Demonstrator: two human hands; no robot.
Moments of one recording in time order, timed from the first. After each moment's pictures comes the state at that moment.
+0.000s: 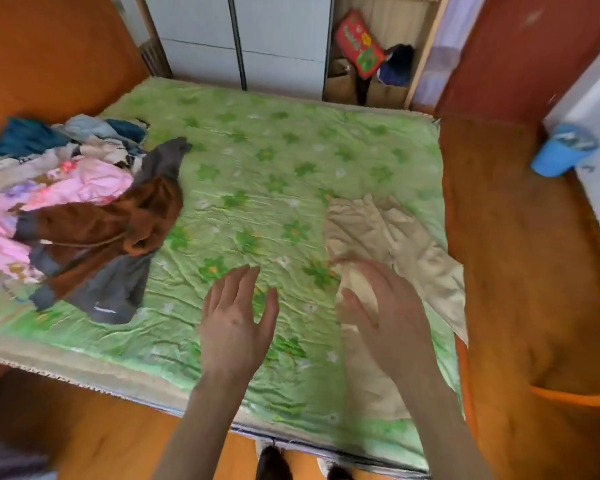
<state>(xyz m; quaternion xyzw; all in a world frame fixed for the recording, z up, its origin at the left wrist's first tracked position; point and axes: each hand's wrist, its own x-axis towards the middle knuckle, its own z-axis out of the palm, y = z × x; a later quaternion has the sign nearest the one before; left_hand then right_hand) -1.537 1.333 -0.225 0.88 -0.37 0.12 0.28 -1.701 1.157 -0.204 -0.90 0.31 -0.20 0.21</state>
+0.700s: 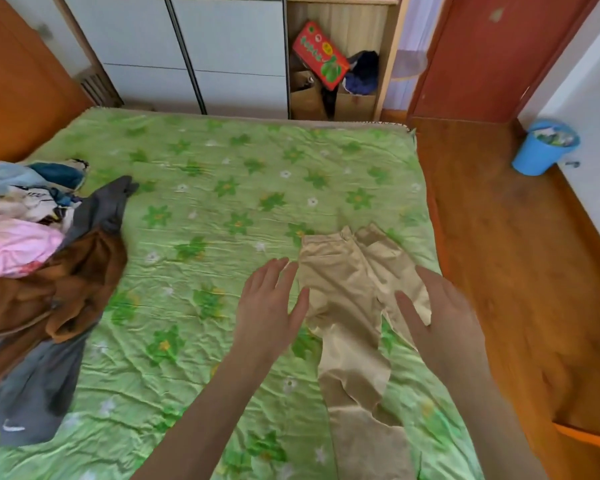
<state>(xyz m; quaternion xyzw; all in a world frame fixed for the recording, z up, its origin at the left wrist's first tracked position) -1.420 1.066 -0.308 0.82 -0.51 0.06 0.25 -1.657 0.921 -0.274 -0.86 0.45 -0.19 0.17</state>
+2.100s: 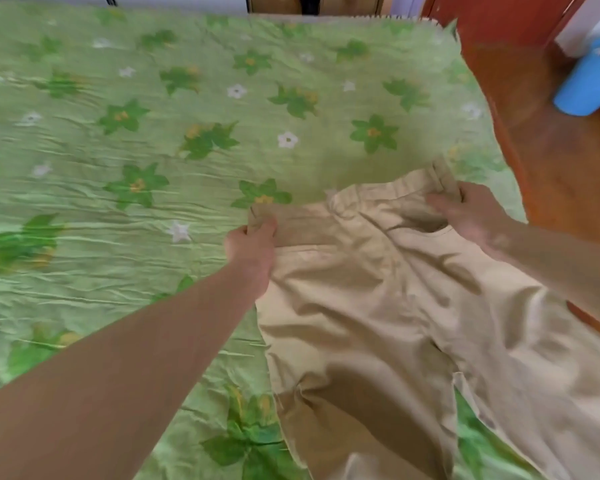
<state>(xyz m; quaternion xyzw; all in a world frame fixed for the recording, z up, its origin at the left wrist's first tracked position) -1.252 0.764 -0.665 0.77 0.03 -0.33 0.55 -1.482 0.547 -0.642 -0.73 0.54 -0.15 0.40</state>
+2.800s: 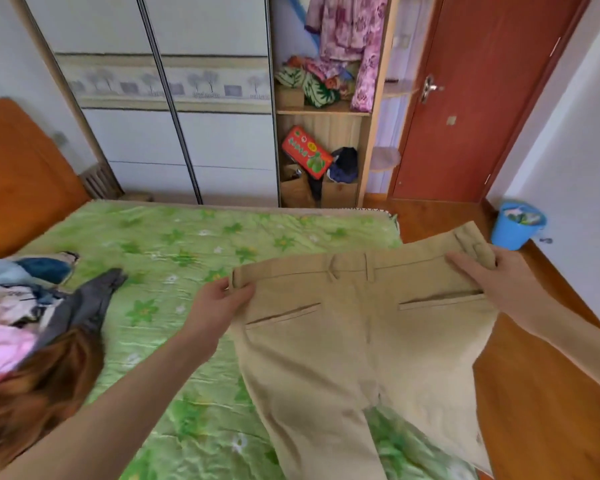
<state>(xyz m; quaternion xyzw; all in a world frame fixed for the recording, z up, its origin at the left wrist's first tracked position) -1.274 0.968 -0.195 0.71 -0.20 -0.32 0.59 -1.608 0.719 -0.128 -0.74 0.45 -0.29 0.41</state>
